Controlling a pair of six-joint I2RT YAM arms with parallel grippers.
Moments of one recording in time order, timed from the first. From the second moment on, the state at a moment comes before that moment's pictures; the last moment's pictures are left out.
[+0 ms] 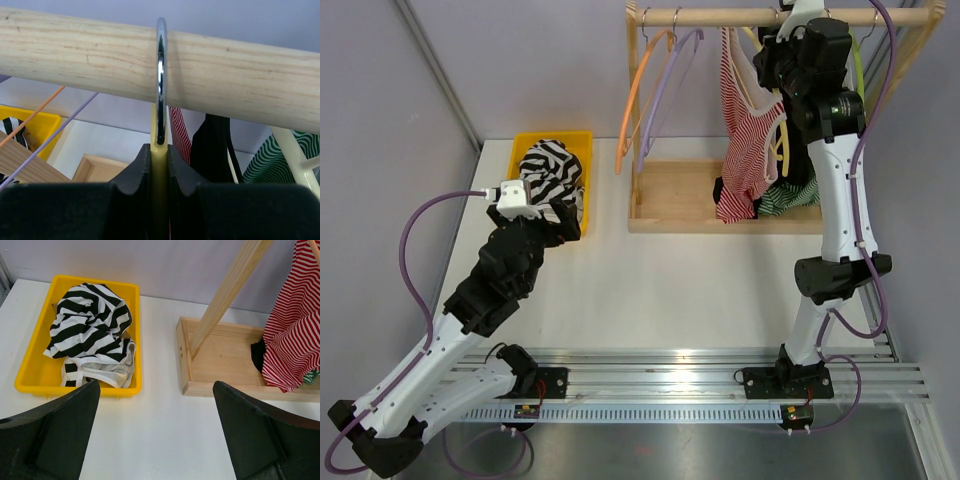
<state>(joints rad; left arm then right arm) -0.68 0.73 0.89 -0.27 -0.59 -0.30 0.19 1.91 2.52 -0.70 -0.02 -0.03</state>
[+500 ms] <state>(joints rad) -0.68 0.73 0.89 -0.29 -0.59 -0.30 0.19 1.78 2.53 -0.78 -0.03 -0.03</state>
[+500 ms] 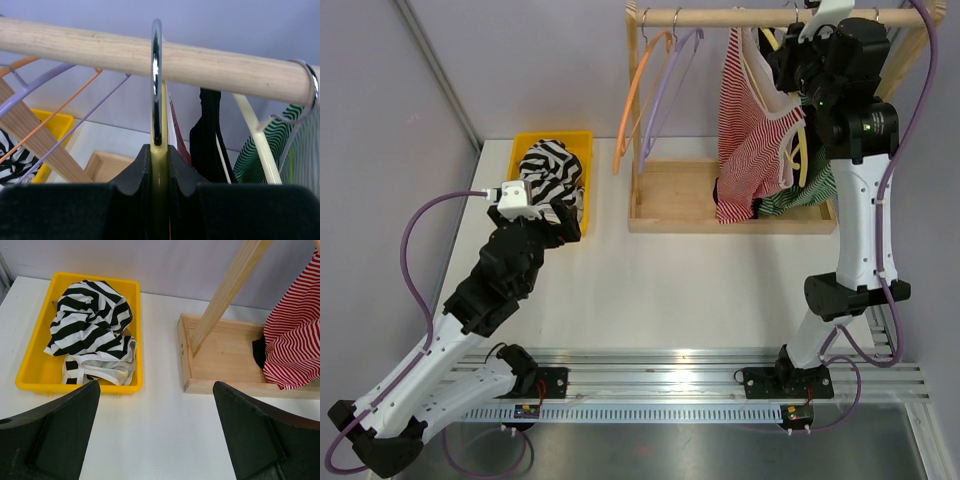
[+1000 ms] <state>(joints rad) -0.68 0.71 0.87 -0.31 -0.52 -0.35 0.26 1.21 1.75 -0.67 -0.02 0.00</state>
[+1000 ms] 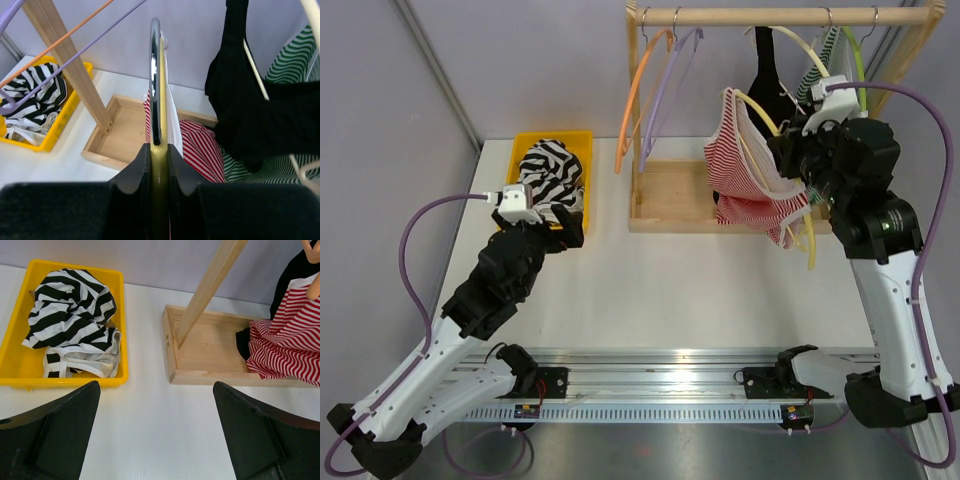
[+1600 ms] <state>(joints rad) -0.69 0.71 0.84 -0.28 -0.42 -0.38 0.36 0.84 1.48 -0.77 -0.21 0.14</state>
